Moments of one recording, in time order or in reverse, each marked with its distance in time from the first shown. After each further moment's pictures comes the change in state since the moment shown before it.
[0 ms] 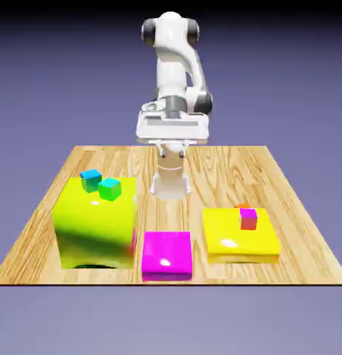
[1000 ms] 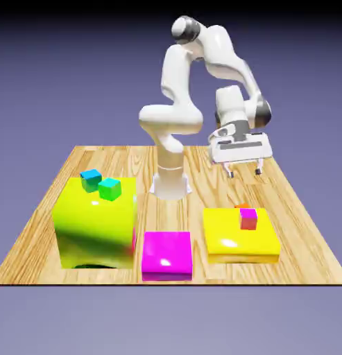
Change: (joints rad) arm -0.231 0.000 1.087 0.001 1.134 -0.003 -0.403
